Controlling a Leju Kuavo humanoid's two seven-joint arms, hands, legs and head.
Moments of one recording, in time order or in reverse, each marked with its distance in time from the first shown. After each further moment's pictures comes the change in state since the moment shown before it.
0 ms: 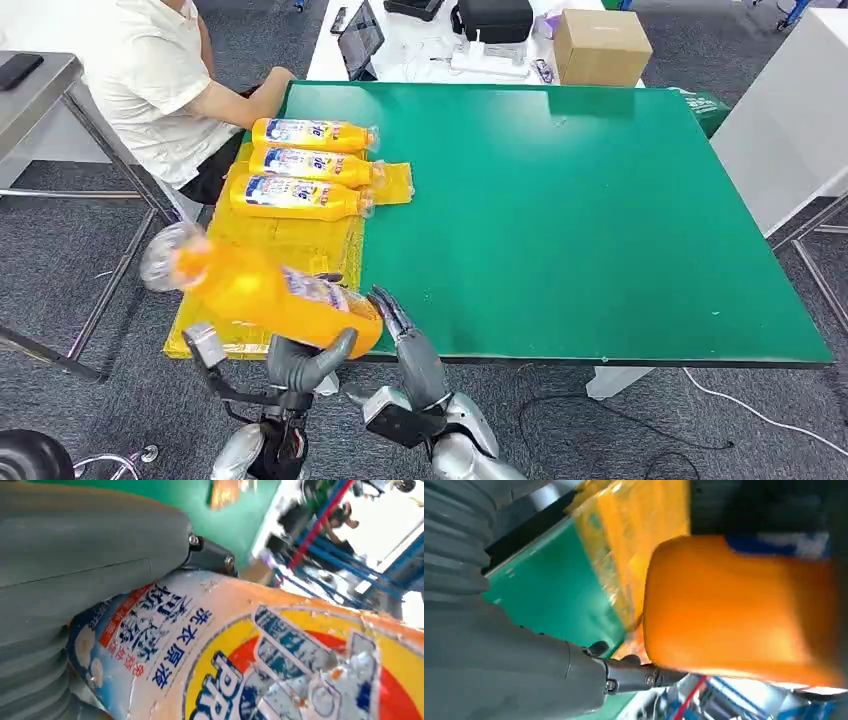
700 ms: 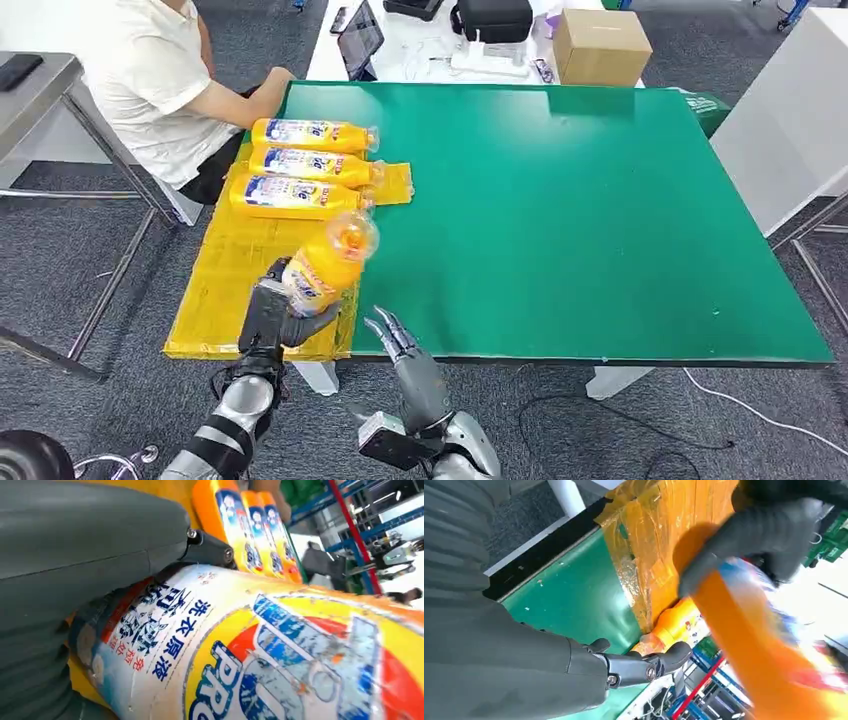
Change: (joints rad) left arm -0.273 0.086 0.026 0.435 -0.694 0.424 0.053; right arm 0.006 -0.014 0.079 0.053 -0.041 -0.130 0.000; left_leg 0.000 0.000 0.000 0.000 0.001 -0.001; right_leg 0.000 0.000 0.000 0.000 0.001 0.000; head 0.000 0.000
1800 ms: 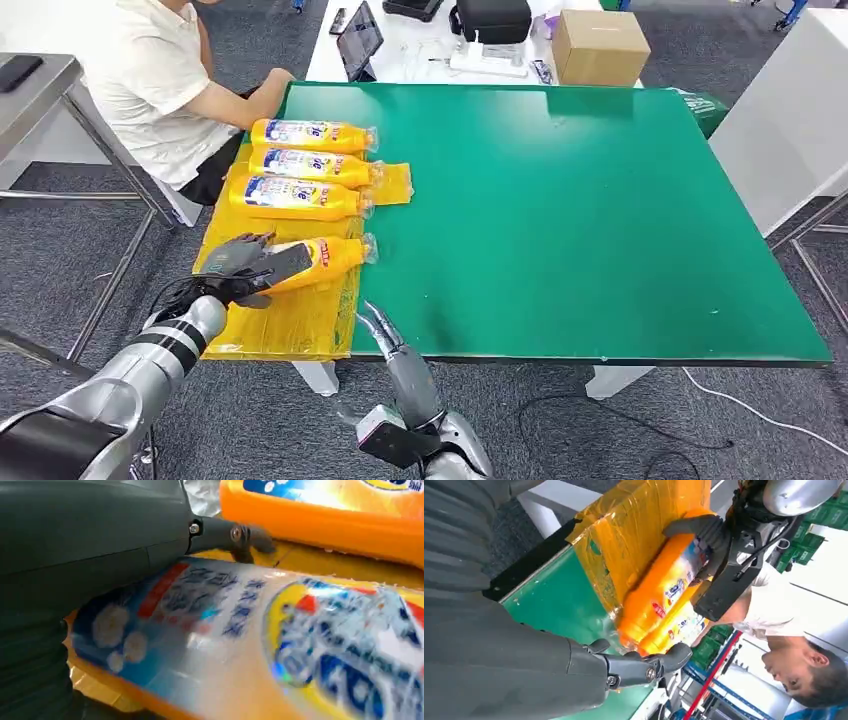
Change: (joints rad) left arm -0.447 0.143 -0.056 0.538 -0.582 -0.385 0.361; right arm 0.021 0.011 0.000 -0.083 -0.070 0.097 -0.001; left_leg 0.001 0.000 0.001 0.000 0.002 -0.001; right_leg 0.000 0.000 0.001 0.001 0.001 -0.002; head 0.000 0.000
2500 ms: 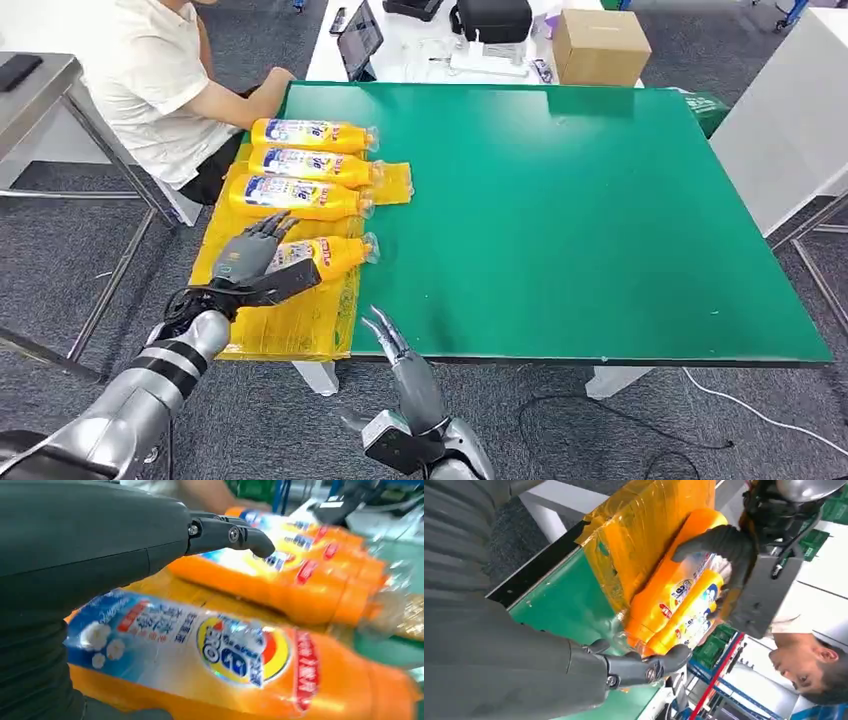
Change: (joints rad) left arm 0.169 0.042 0.003 -0.352 0.015 0.068 -0.187; right arm 0.030 -0.014 -0.008 -0.023 -0.005 -0.010 0.000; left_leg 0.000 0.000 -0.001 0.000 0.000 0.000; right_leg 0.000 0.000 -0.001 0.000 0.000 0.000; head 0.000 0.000
